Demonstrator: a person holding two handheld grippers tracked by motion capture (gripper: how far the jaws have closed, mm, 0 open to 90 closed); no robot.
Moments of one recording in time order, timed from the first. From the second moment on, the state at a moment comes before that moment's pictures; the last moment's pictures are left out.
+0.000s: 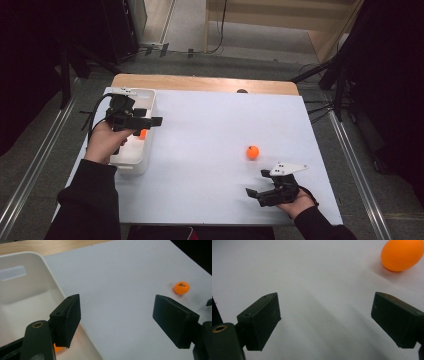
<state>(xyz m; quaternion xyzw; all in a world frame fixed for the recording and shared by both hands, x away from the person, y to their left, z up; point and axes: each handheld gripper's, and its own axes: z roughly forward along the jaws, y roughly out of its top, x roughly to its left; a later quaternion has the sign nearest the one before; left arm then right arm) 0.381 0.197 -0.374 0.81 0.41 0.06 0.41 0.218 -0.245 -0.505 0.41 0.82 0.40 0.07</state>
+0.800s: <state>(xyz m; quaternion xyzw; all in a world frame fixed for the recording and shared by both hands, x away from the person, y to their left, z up) 0.367 0.164 -0.374 0.84 0.34 0.04 0.43 0.218 -0.245 -0.505 0.41 0.82 0.40 0.07</state>
